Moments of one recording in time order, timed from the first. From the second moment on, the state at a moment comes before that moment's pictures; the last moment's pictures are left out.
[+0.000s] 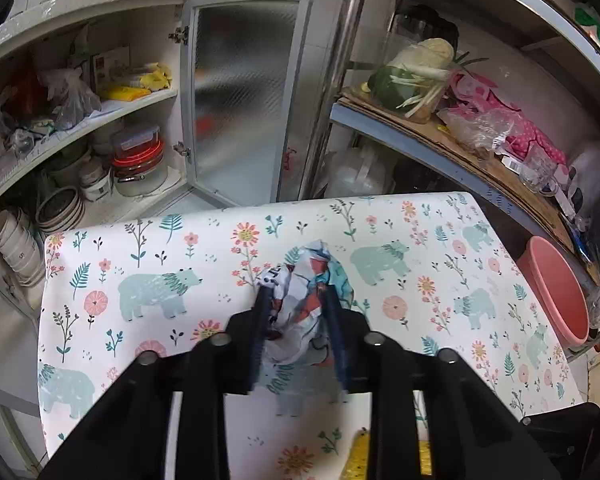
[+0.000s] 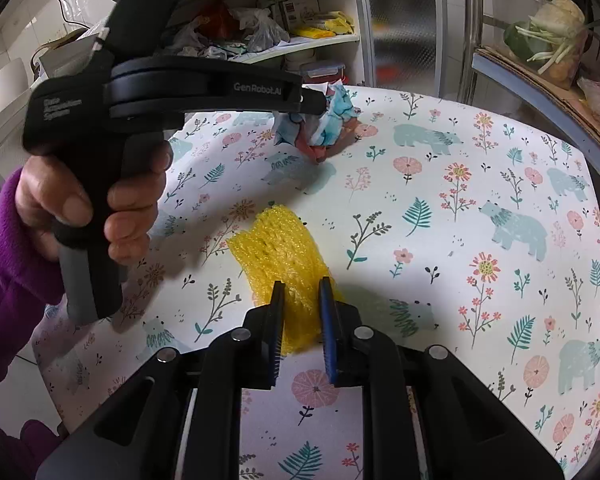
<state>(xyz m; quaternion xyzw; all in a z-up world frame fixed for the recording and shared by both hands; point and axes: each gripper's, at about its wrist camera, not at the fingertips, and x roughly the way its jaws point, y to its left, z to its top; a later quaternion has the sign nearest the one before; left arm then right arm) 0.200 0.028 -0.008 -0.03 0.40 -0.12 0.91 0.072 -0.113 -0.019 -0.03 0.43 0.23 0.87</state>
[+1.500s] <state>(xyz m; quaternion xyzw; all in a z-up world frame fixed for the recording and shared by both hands) 0.111 -0.078 0.045 0.00 0.35 -0.18 0.92 0.021 -0.237 0.008 0.06 0.39 0.11 0.91</state>
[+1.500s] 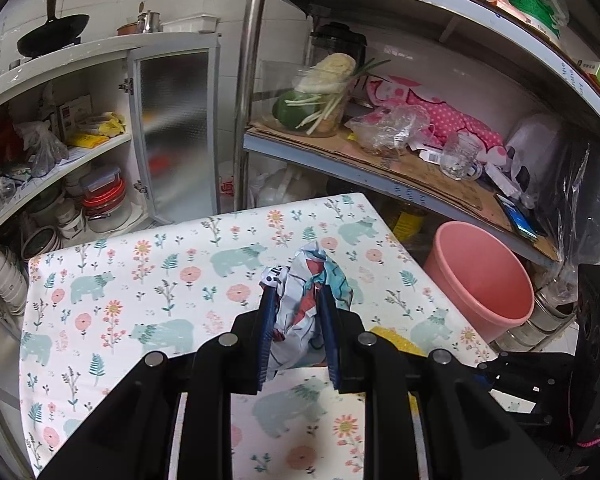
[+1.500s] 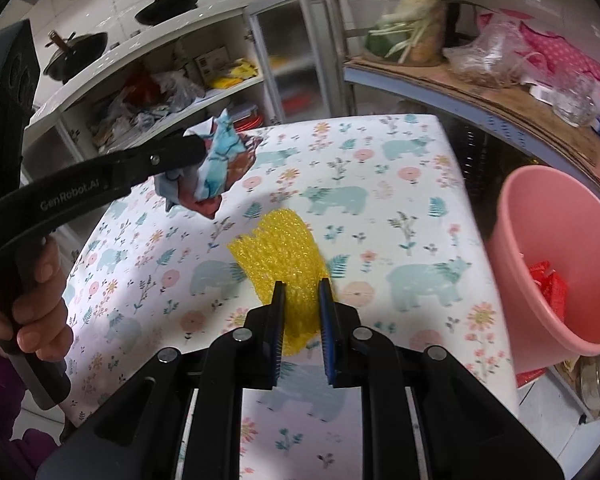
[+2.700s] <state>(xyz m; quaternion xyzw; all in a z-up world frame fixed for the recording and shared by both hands) 0.108 -0.235 0.049 0.05 0.35 -0.29 0.89 -0.021 -0.407 0.022 0.17 0.30 -0.06 0.94</state>
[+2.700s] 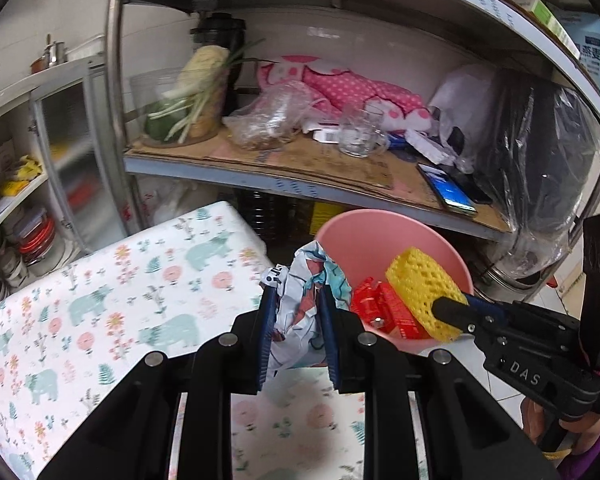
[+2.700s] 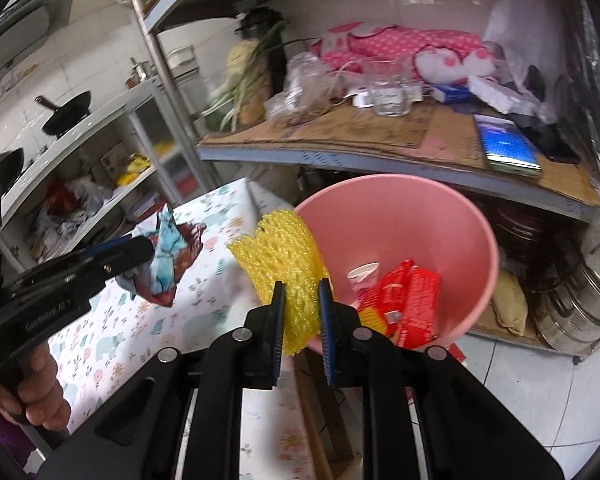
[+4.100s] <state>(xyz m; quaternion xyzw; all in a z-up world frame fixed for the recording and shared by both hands) 0.155 -0.368 -0.012 0.10 0.39 -0.32 0.86 0.019 -0.473 -0.016 0.16 0.32 -0.15 0.92</state>
